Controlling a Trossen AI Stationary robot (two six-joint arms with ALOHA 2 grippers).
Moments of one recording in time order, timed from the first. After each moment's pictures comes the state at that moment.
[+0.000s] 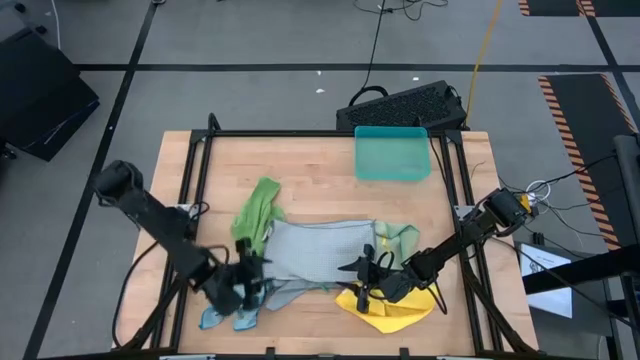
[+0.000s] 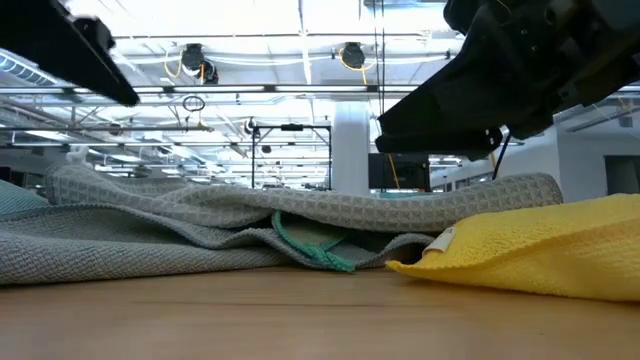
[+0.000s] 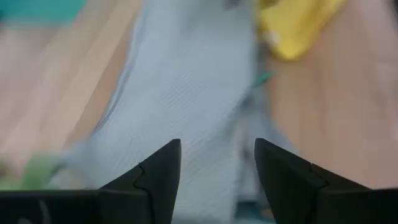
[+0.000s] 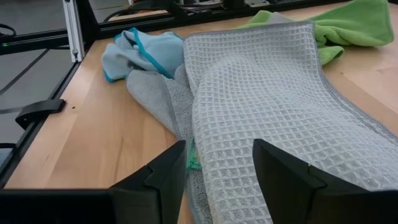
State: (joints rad) left arm -0.80 1.46 0.84 -0.36 -0.72 -0.64; right arm 0.60 1.83 0.71 0.66 0.65 0.43
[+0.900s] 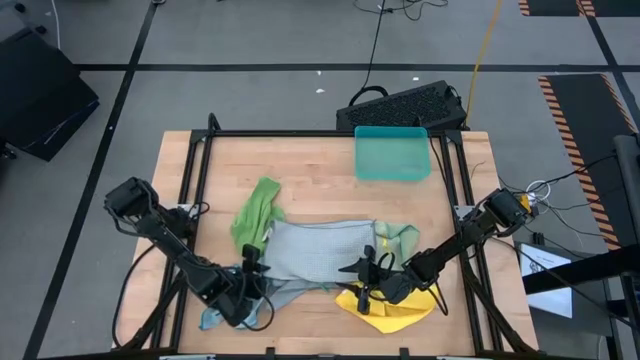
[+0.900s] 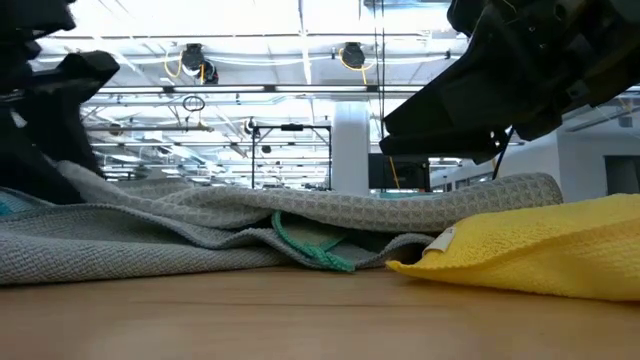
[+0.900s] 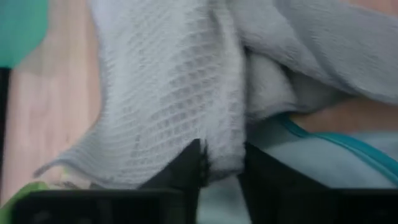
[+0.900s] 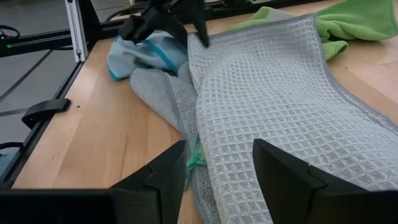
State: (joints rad) left arm -0.81 1.65 0.84 -0.51 -0.67 -0.36; right arm 0.60 1.83 0.71 0.66 0.65 0.46
